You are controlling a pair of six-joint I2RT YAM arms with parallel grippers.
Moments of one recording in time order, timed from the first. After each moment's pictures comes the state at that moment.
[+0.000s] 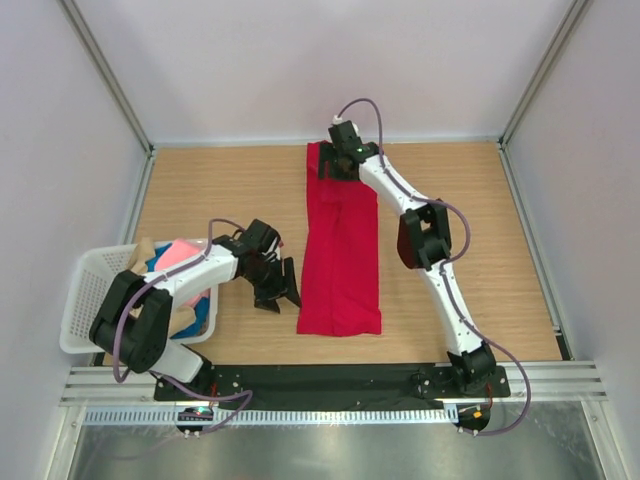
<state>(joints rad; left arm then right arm) -0.53 1.47 0.86 -0.66 0.36 -0.68 0.47 2.67 2.53 -0.64 0.10 0.38</state>
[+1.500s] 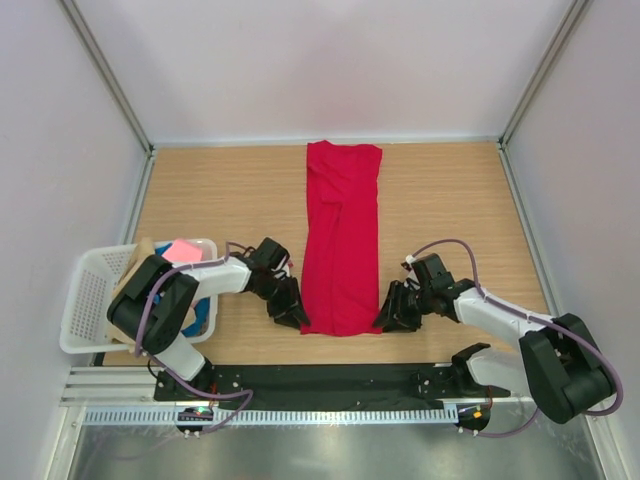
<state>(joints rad) -0.60 1.61 0.70 -0.39 0.55 -0.87 0.43 1.16 0.38 -0.33 -0.50 0.74</state>
